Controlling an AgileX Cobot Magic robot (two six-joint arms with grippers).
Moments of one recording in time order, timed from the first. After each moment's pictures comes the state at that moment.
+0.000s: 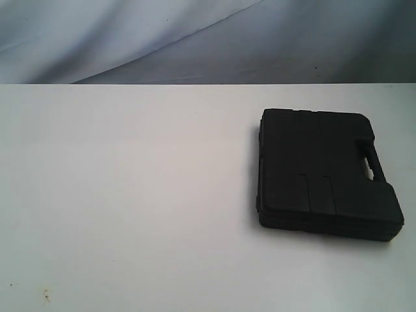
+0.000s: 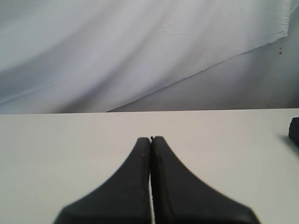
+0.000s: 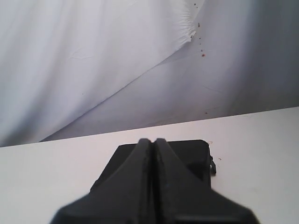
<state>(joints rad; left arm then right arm) -0.14 0.01 0.00 -0.01 0.13 -0.02 0.21 0.12 -0.14 0.02 0.14 0.17</state>
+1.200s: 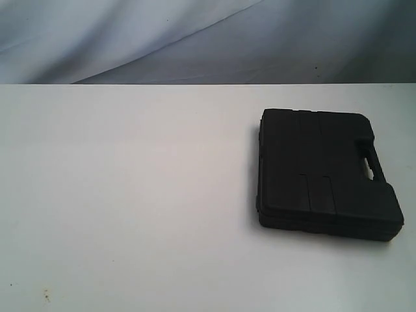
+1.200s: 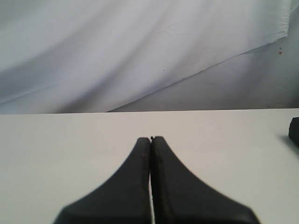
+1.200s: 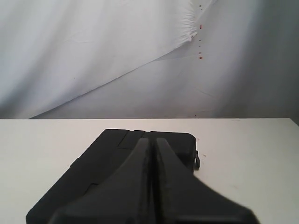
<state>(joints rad) -0.14 0.01 0.00 -0.01 0.13 -0.02 0.21 0.00 0.00 0.08 0.10 -0.04</state>
